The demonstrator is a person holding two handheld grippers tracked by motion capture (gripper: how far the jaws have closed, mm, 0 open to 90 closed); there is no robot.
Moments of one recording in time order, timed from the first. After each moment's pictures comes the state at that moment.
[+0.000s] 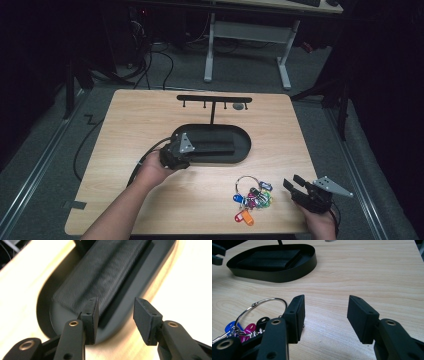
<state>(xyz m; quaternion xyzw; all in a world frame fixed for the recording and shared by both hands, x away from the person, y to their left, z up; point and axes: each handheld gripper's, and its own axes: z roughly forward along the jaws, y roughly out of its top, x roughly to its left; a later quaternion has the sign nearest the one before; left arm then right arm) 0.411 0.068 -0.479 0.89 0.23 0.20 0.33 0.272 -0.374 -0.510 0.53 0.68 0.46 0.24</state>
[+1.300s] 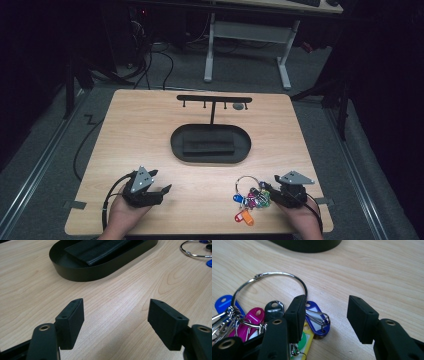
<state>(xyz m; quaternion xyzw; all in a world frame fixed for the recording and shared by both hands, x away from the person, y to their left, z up) 0.323 0.152 -0.508 0.83 0.30 0.20 0.43 0.295 -0.309 -0.507 0.47 0.78 0.32 0.25</state>
